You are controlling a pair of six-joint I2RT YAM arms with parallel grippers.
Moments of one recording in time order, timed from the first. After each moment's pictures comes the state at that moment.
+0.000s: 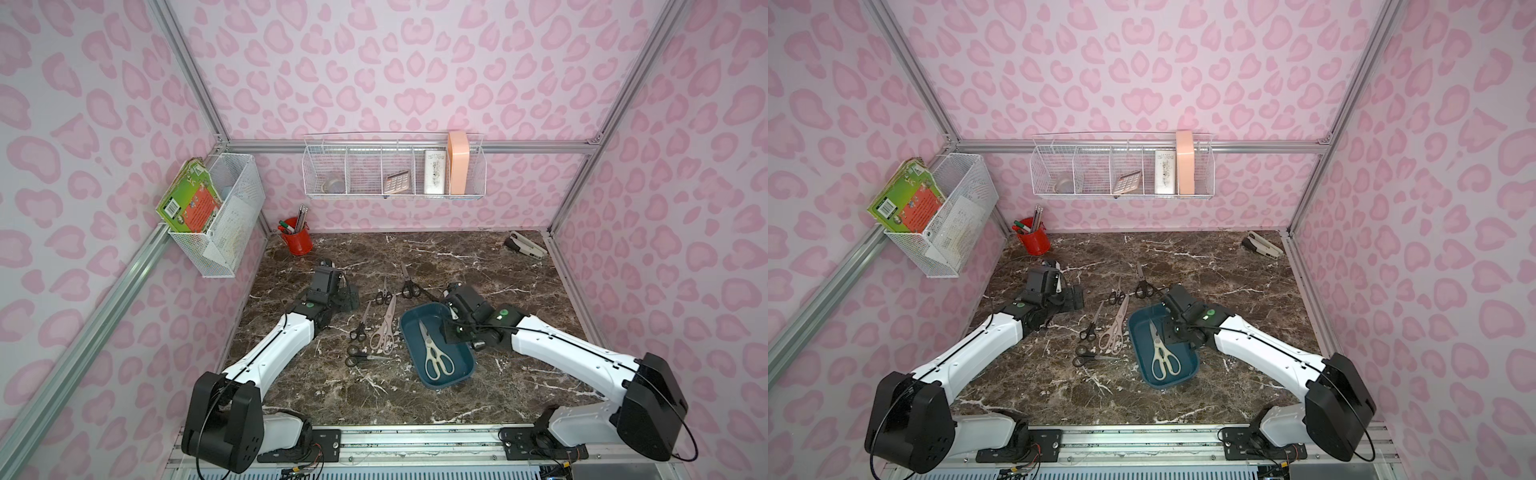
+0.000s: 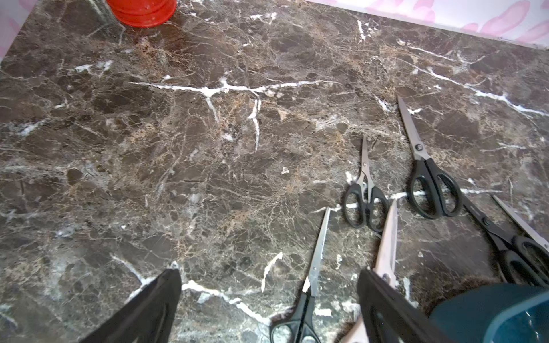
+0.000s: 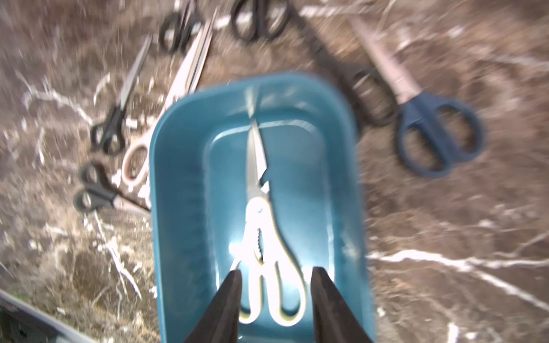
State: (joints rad) left arm -0.29 1.32 0.87 -0.35 -0.16 -0.39; right arm 0.76 1.34 0.97 -0.62 0.06 0.54
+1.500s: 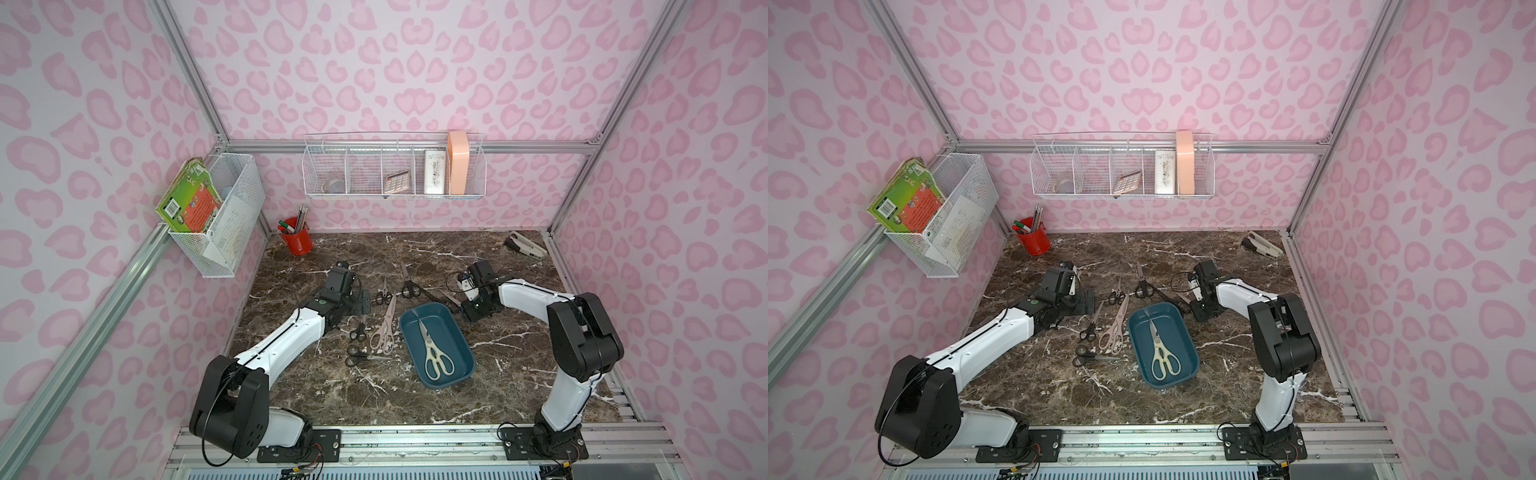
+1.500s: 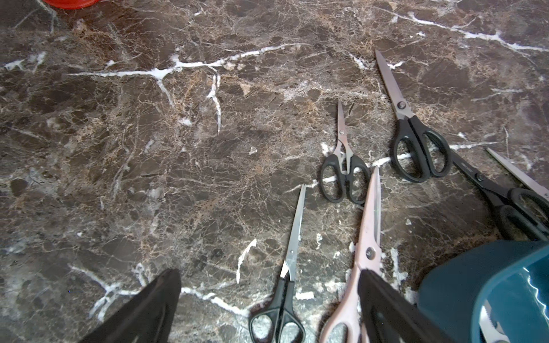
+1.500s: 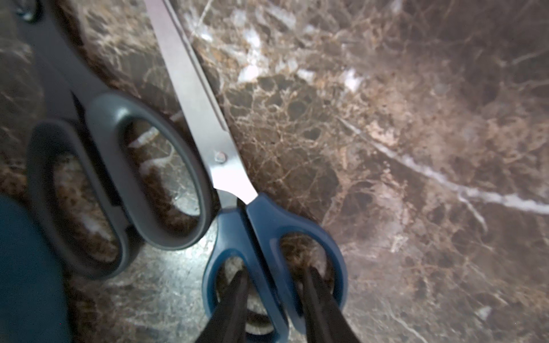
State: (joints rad) left arm -0.37 1.40 0.91 -0.38 -0.16 -0.35; right arm 0.37 1.84 1.12 -0.54 0.01 -0.10
